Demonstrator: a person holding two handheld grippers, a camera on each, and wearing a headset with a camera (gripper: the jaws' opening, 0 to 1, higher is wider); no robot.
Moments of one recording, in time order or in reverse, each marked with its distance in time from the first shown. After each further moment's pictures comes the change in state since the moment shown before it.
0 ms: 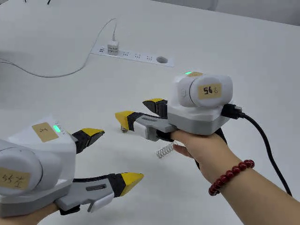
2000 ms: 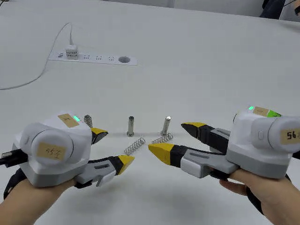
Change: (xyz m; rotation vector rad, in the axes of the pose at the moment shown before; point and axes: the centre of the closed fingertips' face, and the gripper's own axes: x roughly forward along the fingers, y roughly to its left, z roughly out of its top) left arm 0.079 -0.019 0.003 0.071 0.074 -0.076; right arm -0.131 -0.051 -0.056 0.103 -0.054 -0.106
